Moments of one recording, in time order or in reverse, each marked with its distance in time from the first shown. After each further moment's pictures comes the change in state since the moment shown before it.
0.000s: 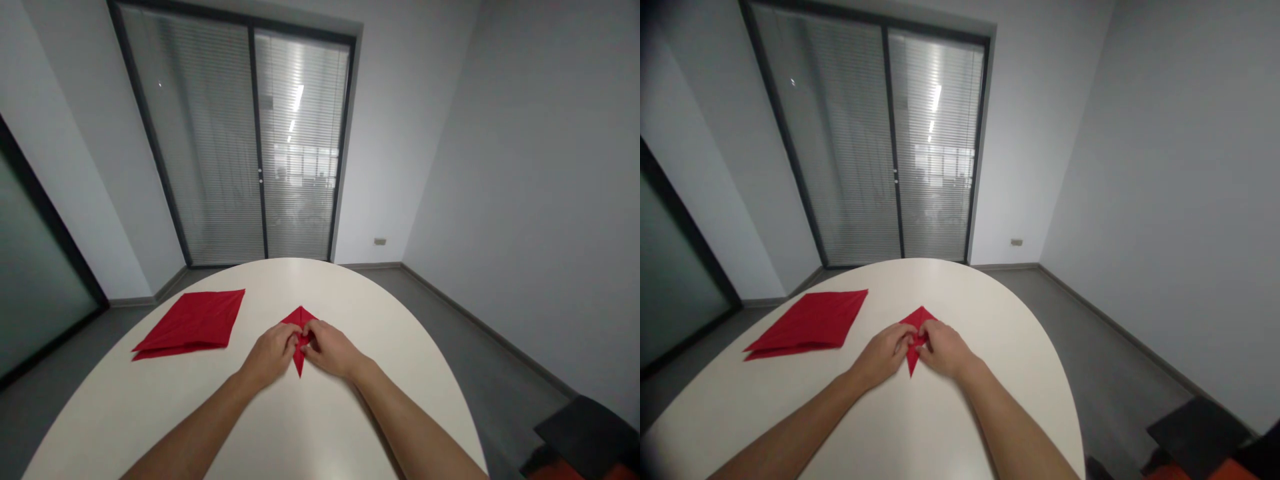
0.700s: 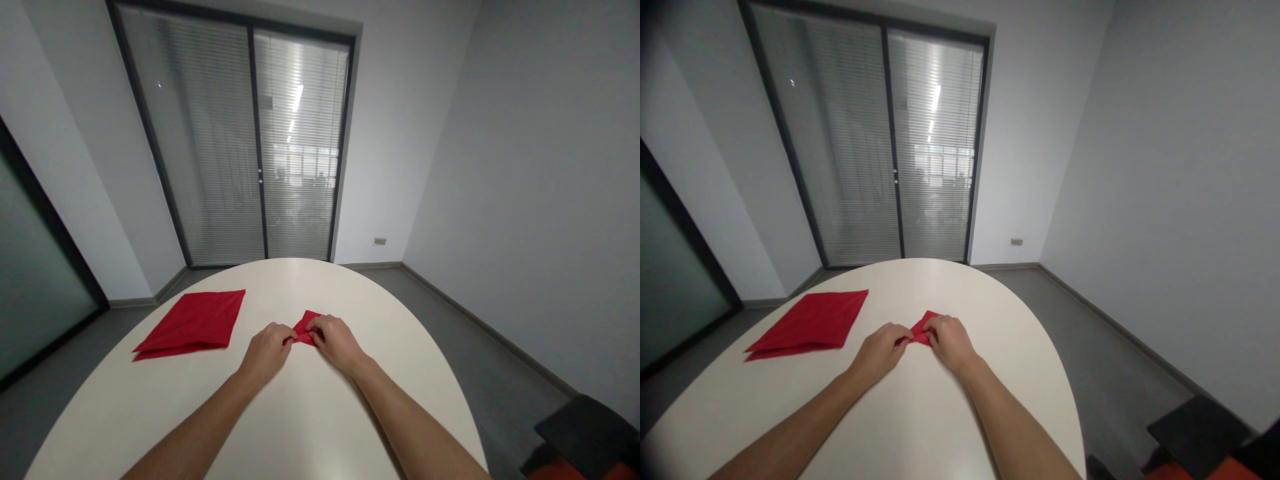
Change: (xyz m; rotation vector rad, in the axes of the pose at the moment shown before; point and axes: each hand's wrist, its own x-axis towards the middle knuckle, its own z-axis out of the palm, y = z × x) left_hand -0.001 -0.006 -0.001 0.183 -0.040 -0.112; right_hand 0.005 0.009 -0.004 -0.121 0.062 0.075
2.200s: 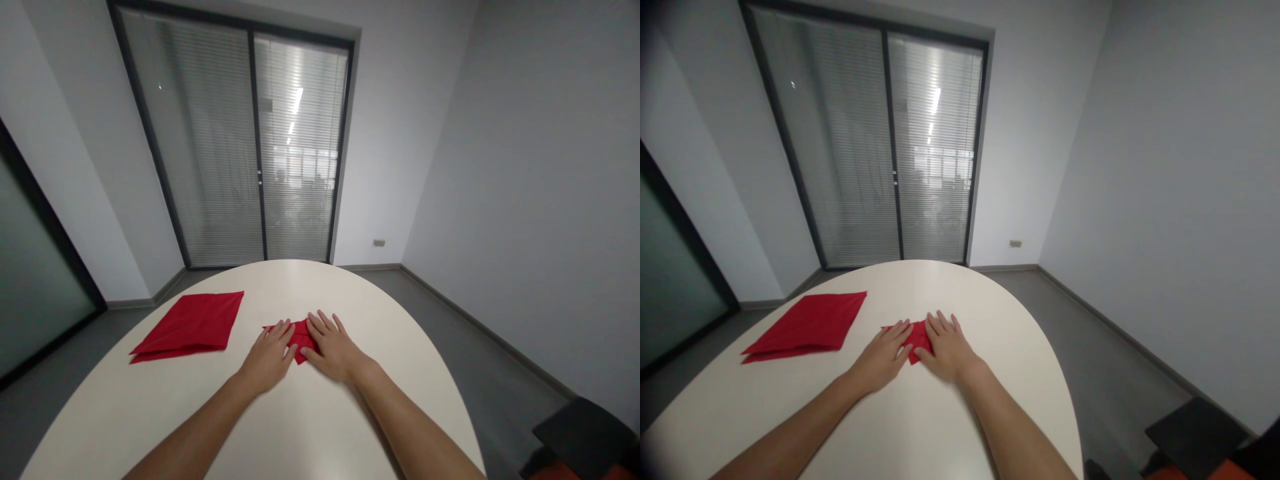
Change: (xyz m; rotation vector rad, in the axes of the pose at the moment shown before) left_hand -0.003 -0.011 0.019 0.145 -0.092 0.056; right_hand -0.013 -0.014 -0.011 -0.101 -0.280 0.031
